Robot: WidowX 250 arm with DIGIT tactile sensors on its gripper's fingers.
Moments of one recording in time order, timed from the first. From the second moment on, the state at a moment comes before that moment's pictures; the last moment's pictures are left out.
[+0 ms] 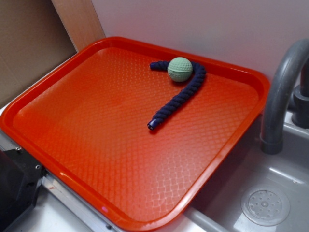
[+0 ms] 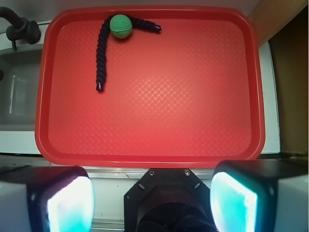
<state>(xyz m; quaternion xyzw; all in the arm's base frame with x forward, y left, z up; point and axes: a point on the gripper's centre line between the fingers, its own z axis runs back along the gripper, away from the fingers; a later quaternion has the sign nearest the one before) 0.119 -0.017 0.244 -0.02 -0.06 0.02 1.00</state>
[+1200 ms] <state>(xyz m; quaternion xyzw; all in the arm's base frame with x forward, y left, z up) 0.294 -0.057 0.085 -0.04 -0.16 -0.08 0.98</state>
